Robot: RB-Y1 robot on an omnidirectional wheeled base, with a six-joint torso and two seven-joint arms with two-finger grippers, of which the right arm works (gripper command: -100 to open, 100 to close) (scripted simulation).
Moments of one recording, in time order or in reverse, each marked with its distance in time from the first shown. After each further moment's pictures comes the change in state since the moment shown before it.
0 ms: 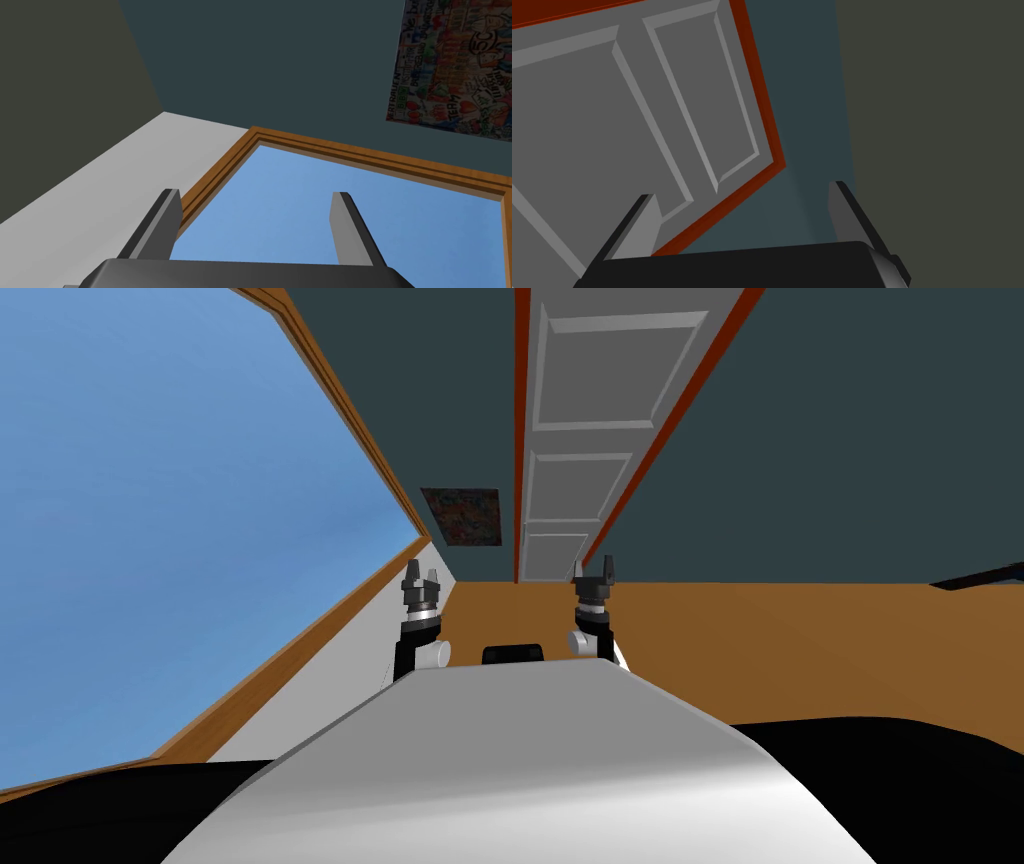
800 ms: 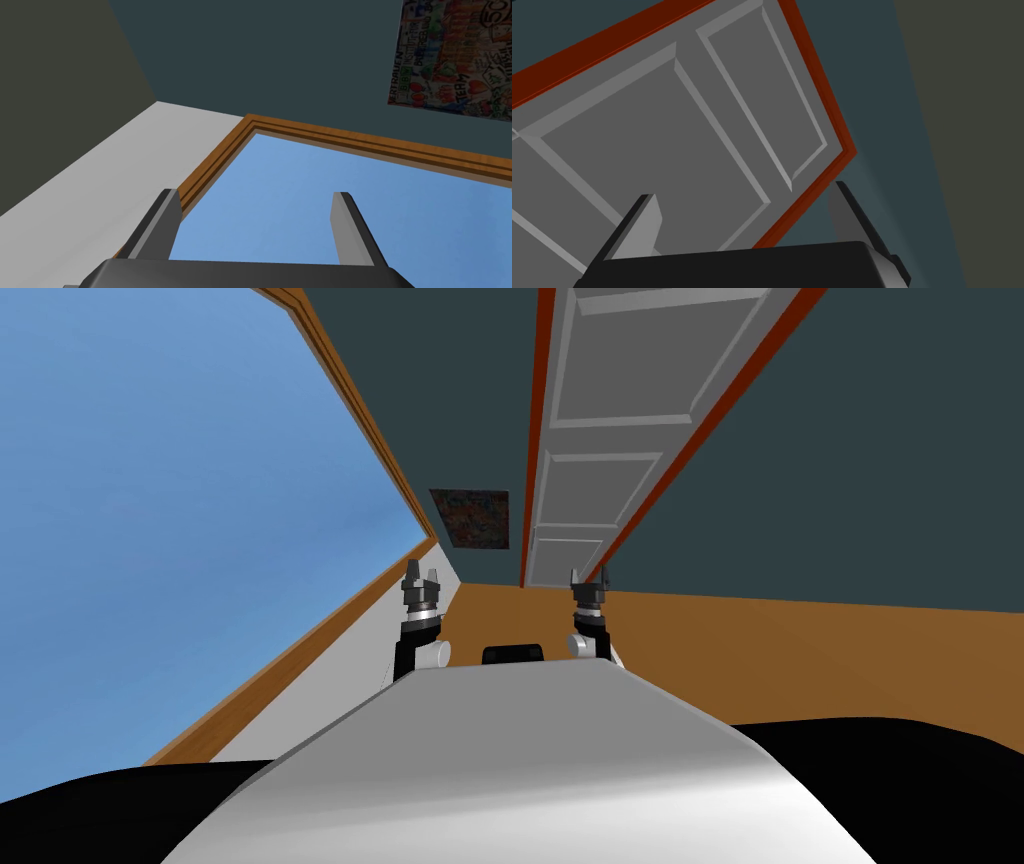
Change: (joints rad) arm -0.006 -0.034 0.004 0.125 -0.090 -0.032 -0.148
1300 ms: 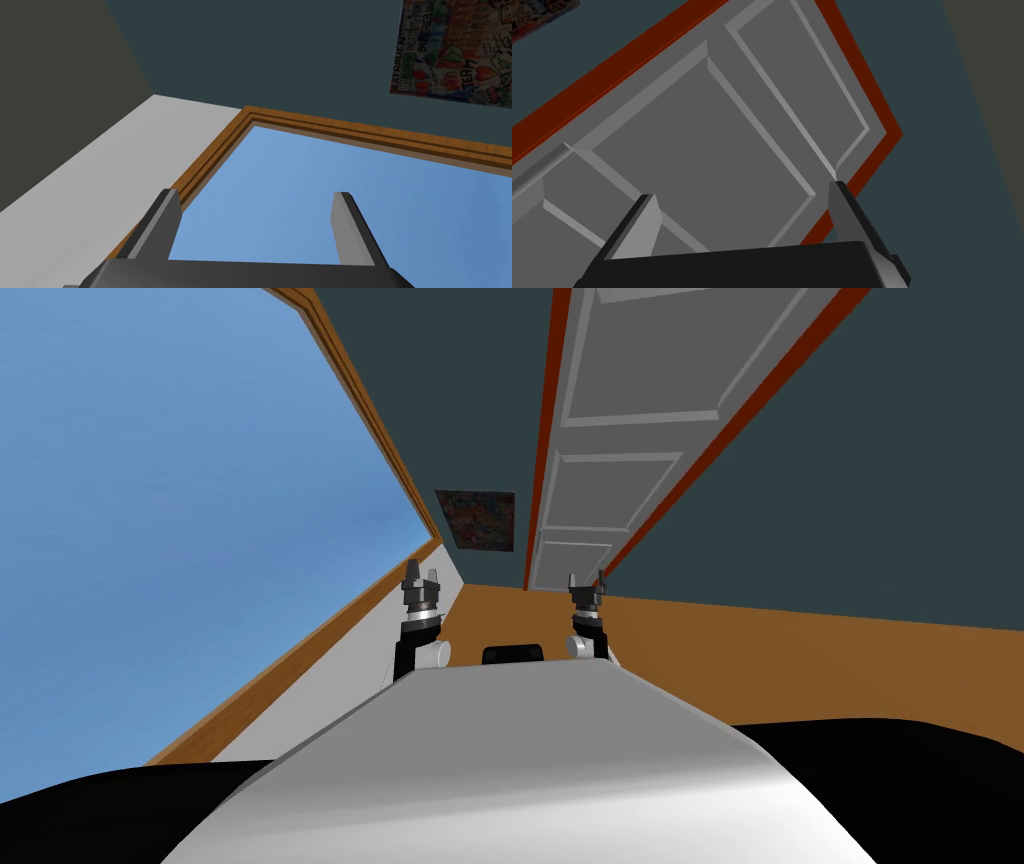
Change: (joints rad) arm -0.015 -0.014 0.006 0.085 -0.053 -0.018 -0.087
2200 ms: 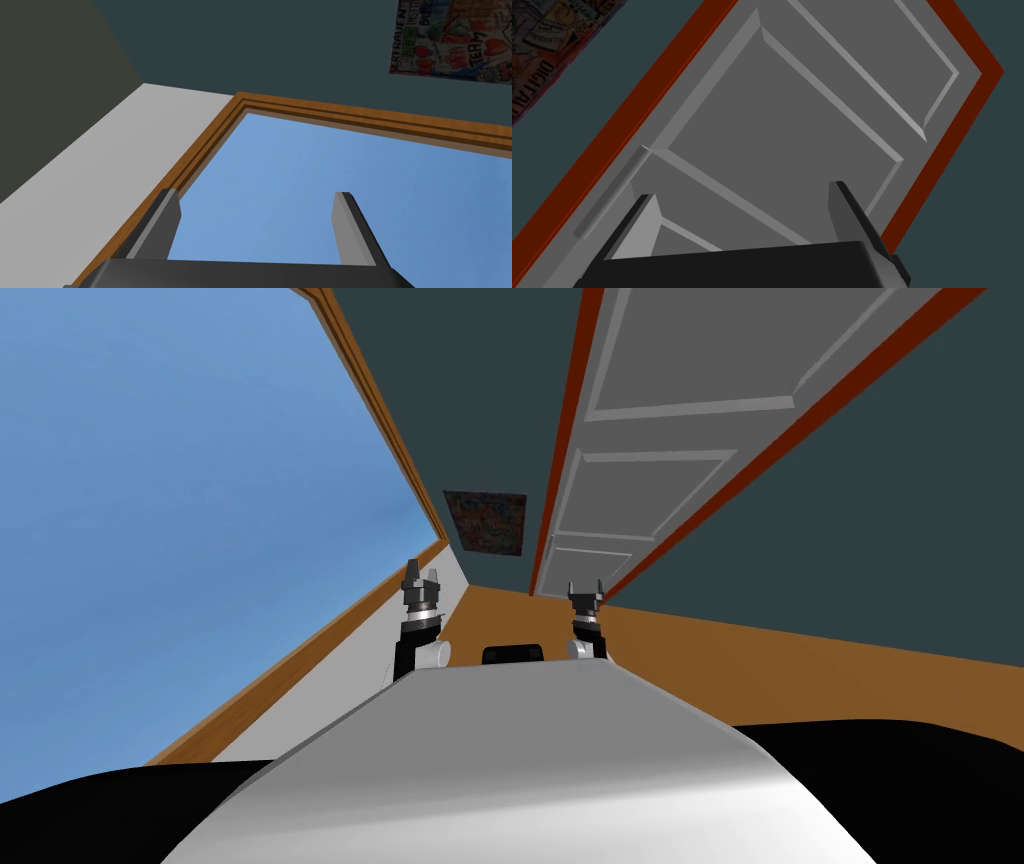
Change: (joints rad) arm -0.015 -0.033 0.007 0.152 -0.105 -0.034 -0.173
